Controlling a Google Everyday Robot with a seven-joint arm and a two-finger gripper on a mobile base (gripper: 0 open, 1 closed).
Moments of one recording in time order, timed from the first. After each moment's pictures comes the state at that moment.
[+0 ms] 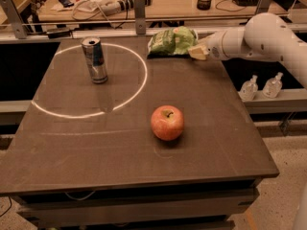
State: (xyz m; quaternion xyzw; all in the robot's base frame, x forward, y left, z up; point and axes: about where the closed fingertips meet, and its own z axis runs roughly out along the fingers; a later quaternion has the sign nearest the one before) arm 0.777 -0.168 0.852 -0.36 0.79 0.08 0.50
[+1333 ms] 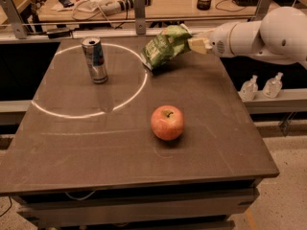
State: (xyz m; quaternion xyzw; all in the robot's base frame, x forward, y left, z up) arm 0.729 -0.140 0.904 -0.34 0.76 0.16 0.53
